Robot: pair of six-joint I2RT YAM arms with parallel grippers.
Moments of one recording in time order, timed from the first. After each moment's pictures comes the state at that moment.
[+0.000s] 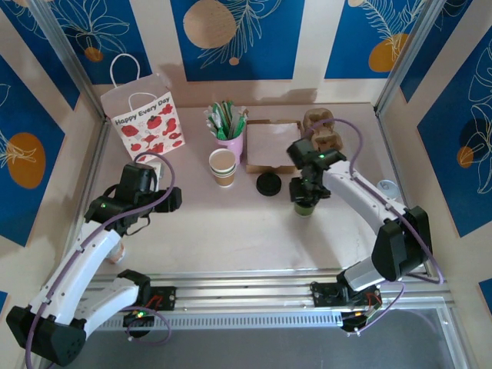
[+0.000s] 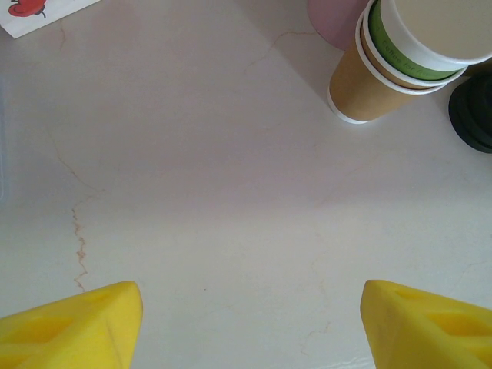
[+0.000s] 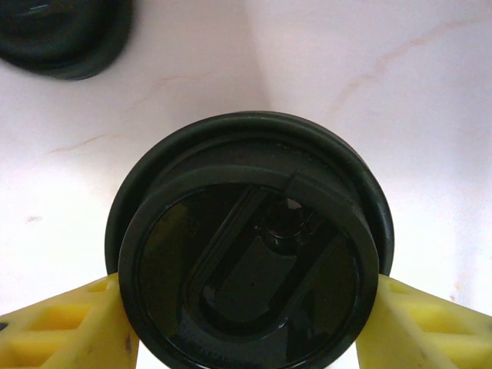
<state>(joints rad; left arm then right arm) -0.35 0.91 0.93 -0.89 -0.05 -0.31 0.44 1.47 1.21 -1.13 0.19 0.38</state>
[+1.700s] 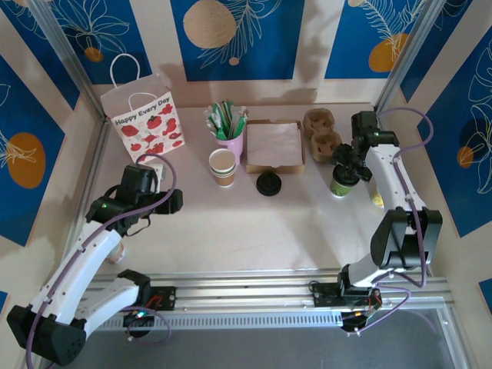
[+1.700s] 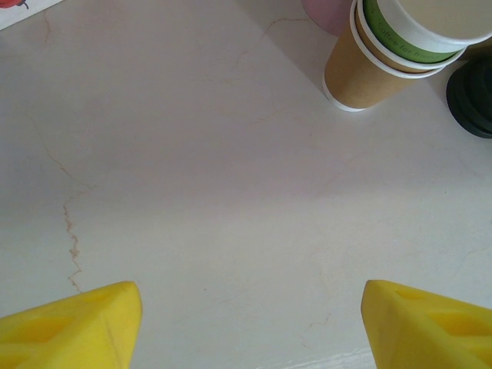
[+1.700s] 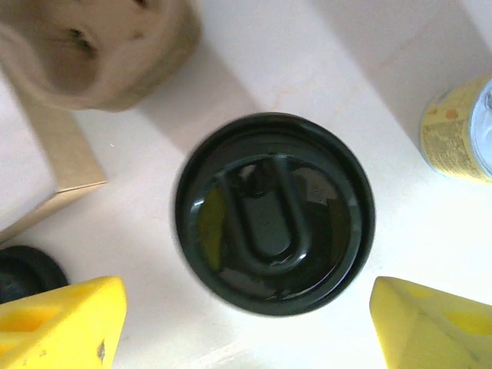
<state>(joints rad) -0.35 0.92 0.92 -0.89 -0.03 -0.28 -0.01 1.50 1.38 -1.04 0.08 0.50</state>
